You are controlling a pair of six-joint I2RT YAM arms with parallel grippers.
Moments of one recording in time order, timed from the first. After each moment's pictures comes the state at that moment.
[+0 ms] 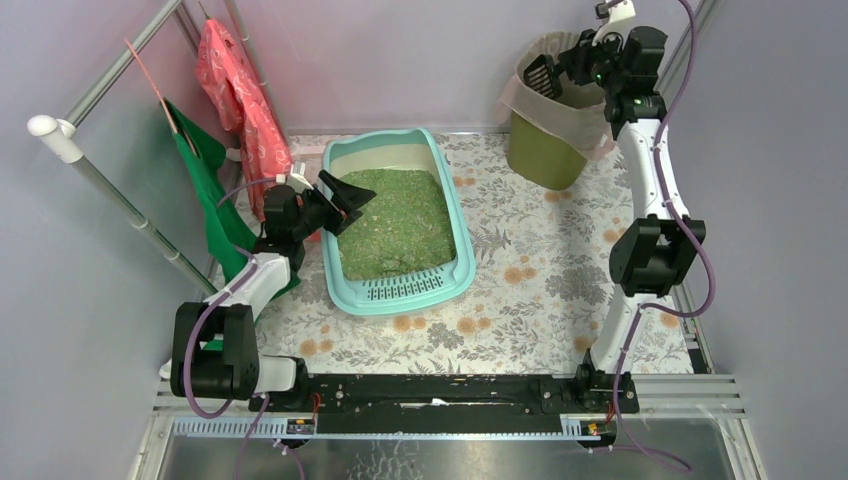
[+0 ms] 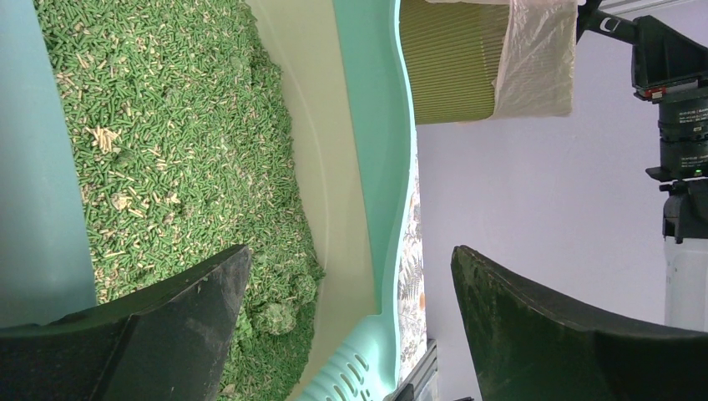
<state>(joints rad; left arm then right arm) -0.02 1.33 0.67 0.40 0.58 -1.02 -0.06 1.99 2.08 -0.14 -0.49 0.00</state>
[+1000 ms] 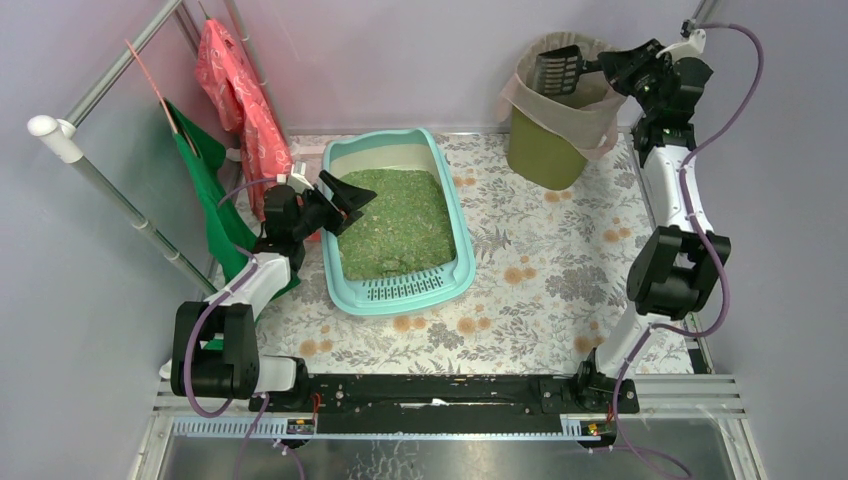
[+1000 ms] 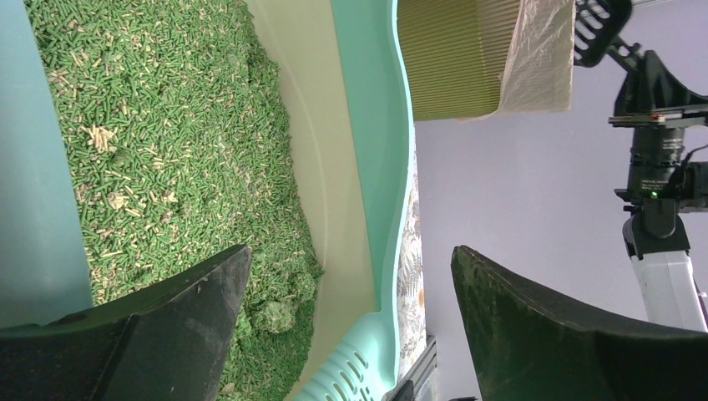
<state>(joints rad) -0.02 1.34 0.67 0.40 0.60 -1.02 -0.21 1.85 1.74 0.19 -0.45 0.63</state>
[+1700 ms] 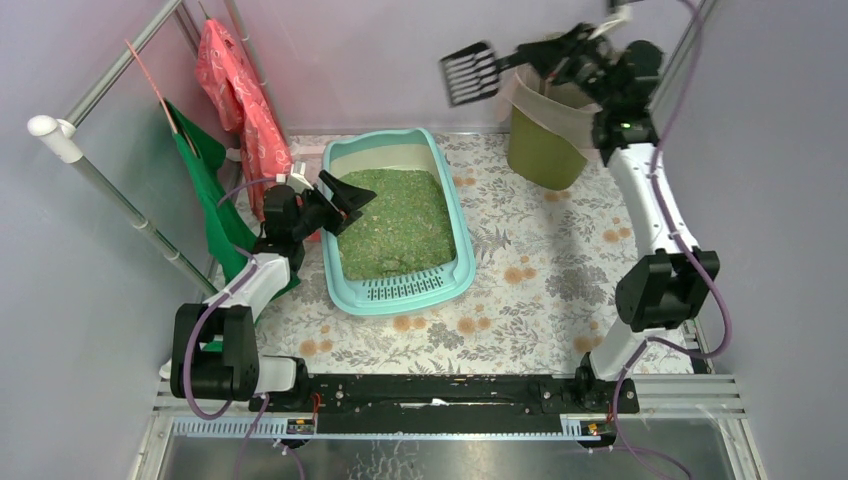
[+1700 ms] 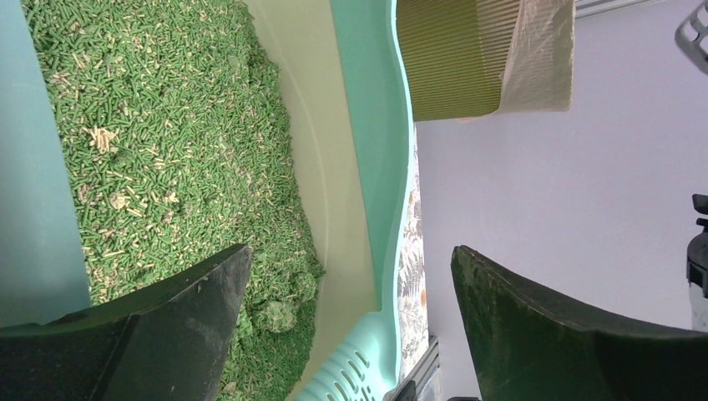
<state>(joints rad) -0.02 1.33 0.67 0.40 0.59 -1.01 0.01 1.71 1.78 0.27 -0.63 0.69</state>
